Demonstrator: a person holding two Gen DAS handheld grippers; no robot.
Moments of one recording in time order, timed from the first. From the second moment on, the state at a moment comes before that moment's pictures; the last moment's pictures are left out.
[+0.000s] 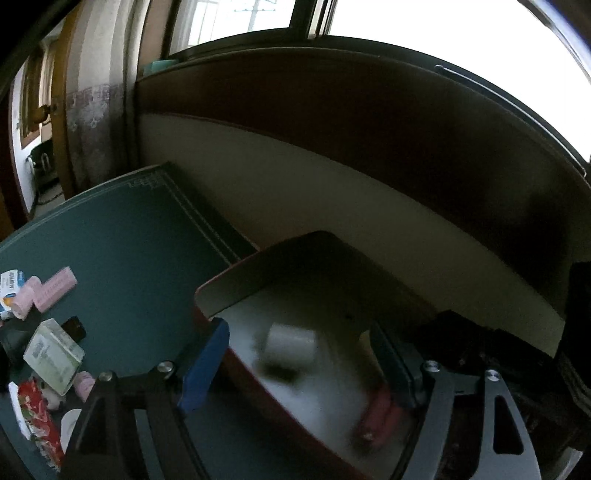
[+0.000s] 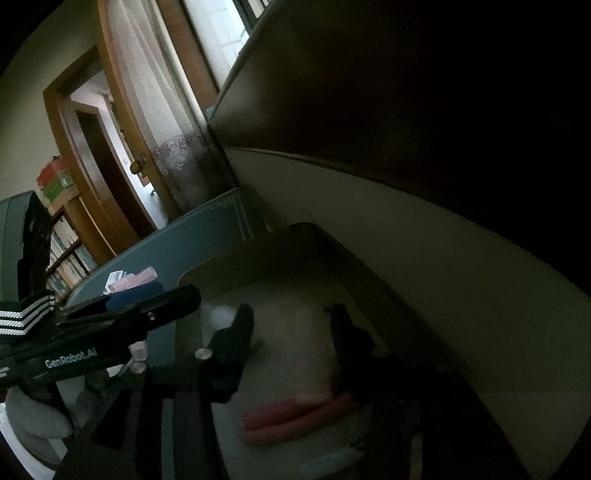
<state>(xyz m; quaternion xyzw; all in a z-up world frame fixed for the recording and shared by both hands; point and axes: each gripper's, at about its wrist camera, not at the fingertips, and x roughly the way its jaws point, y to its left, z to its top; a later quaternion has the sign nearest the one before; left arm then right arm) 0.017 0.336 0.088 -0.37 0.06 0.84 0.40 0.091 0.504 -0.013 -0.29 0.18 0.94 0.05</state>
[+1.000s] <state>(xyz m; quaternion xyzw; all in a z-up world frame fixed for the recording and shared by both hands) 0.026 0.193 0.096 -0.37 -0.01 0.89 0.28 0.085 0.419 0.004 -0.30 0.15 0.94 -0.02</state>
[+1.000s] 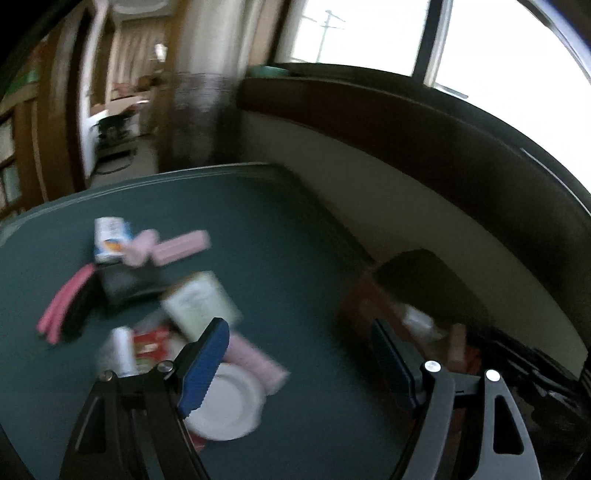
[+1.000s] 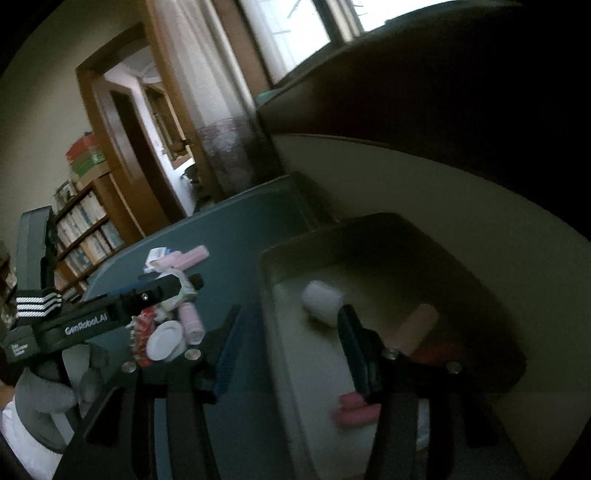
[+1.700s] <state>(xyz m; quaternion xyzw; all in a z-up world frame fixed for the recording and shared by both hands) -0.009 0.048 0.052 -0.40 -0.08 0.90 0.16 0.064 0.306 -0.013 -0.34 0.10 0.93 -0.11</state>
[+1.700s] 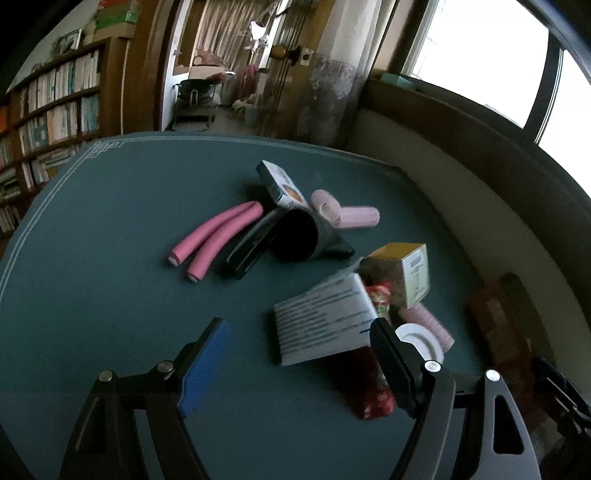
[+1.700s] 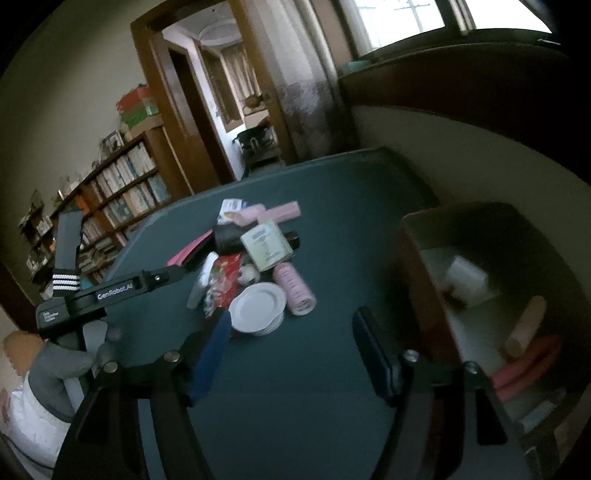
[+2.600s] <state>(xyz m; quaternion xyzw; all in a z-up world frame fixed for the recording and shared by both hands) -0.043 0.094 0.025 -0.40 0.09 0.89 0.21 0.049 0.294 -0.042 -0.39 0.11 0.91 -0.14</state>
